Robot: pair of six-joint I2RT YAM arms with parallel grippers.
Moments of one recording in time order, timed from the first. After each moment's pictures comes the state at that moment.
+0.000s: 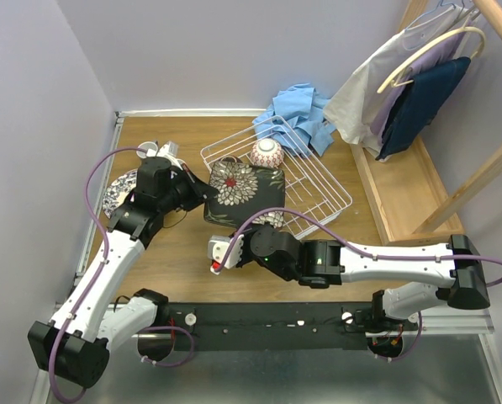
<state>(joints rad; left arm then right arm) -0.34 0.96 0.94 -0.47 0.24 -0.84 1.41 1.37 1.09 -0.13 0.52 -0.79</state>
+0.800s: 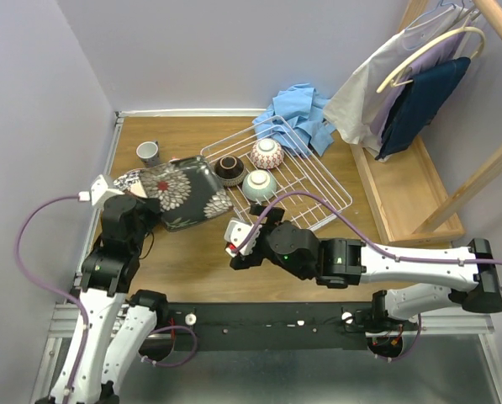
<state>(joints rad) -0.20 0.59 0.81 -0.63 -0.24 -0.87 1.42 1.27 1.08 -0.15 0.52 -0.51</state>
